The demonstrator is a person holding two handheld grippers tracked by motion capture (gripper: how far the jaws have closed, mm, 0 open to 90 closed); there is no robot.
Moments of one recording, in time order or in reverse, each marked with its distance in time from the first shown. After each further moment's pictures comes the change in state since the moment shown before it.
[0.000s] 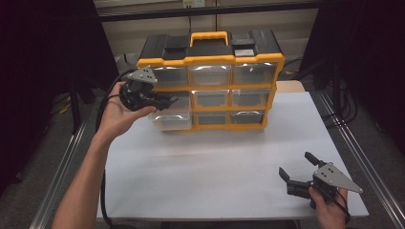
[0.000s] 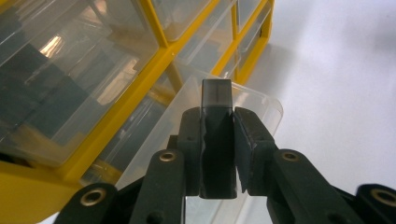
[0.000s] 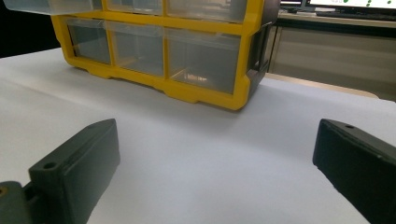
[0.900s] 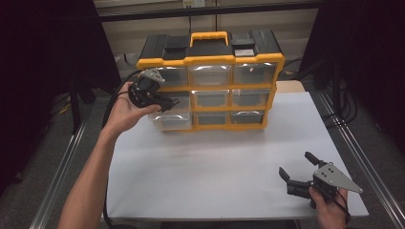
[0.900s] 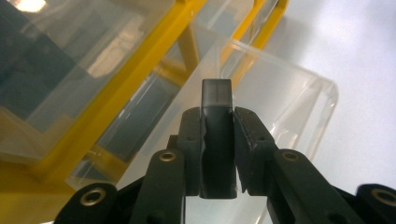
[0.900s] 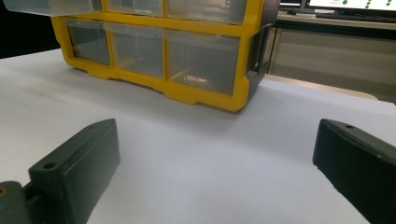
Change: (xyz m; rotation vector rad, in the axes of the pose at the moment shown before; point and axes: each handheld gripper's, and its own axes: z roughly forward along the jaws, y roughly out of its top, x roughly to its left) left arm 0.017 -0.006 0.033 0.116 -0.027 -0.068; right arm 0.000 0.000 0.000 -0.005 -0.004 -0.004
